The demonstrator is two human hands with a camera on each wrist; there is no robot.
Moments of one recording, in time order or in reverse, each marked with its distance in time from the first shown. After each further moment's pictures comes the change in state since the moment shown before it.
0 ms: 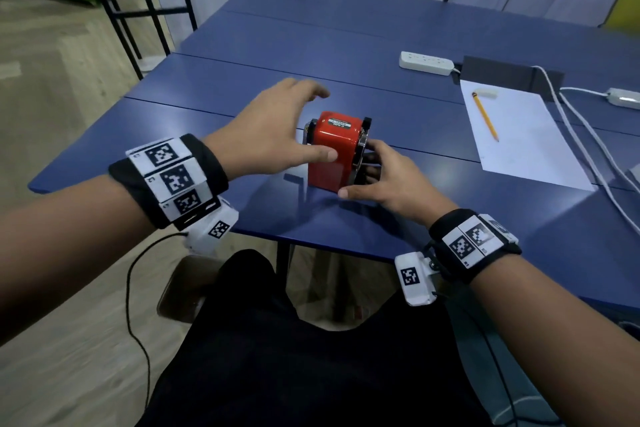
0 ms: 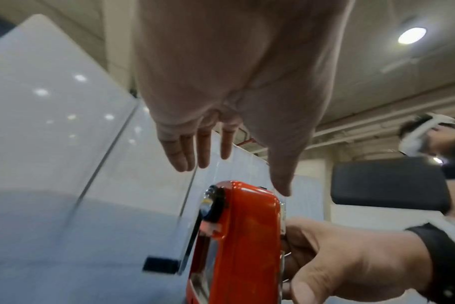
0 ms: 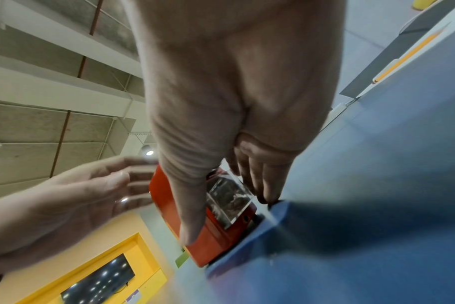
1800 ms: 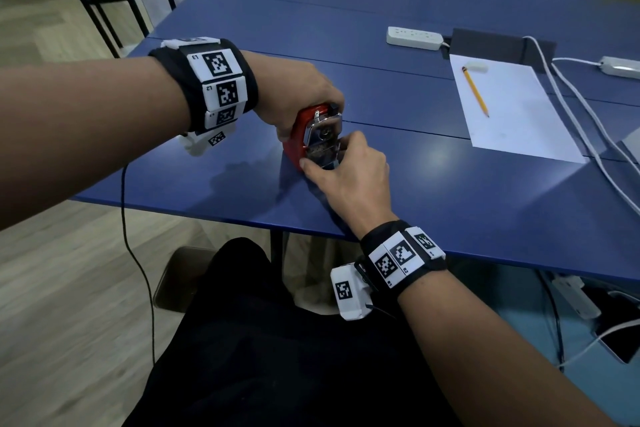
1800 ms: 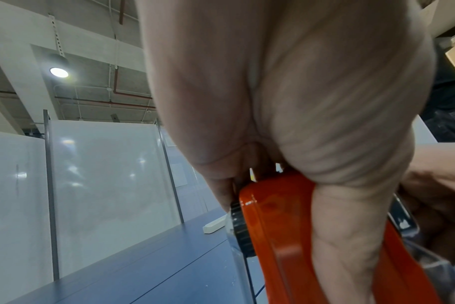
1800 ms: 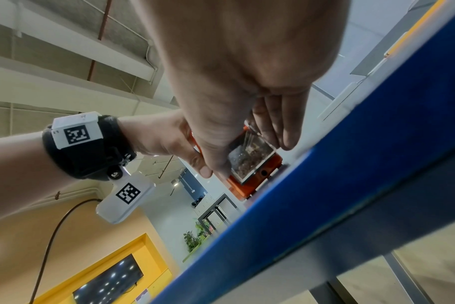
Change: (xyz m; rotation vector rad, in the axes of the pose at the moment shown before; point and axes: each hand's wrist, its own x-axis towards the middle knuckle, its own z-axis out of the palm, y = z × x) left_hand 0.087 0.012 0.002 0.569 -0.565 0.360; right_hand -0.029 -0.048 0.061 -0.241 0.463 0.183
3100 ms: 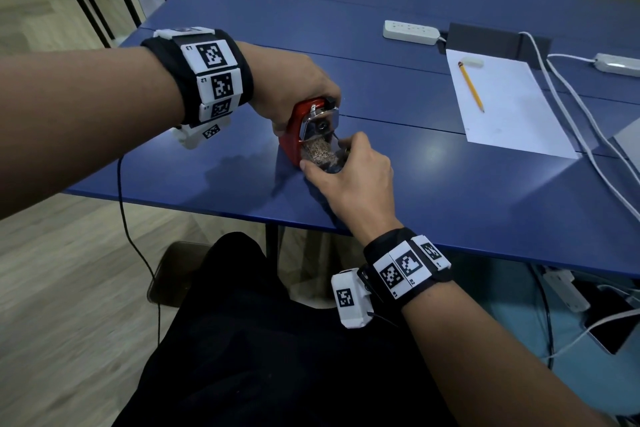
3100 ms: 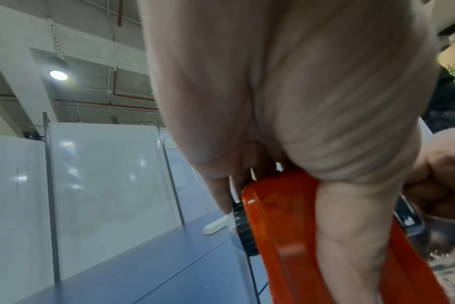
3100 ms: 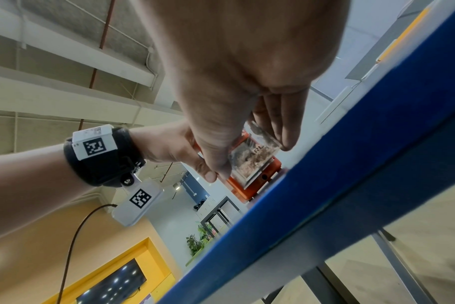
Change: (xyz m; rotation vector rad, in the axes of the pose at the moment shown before) left_hand 0.000 0.002 -0.001 -0.011 0.001 -0.004; right_hand -0.012 0.011 -0.007 -0.016 0.018 -0.012
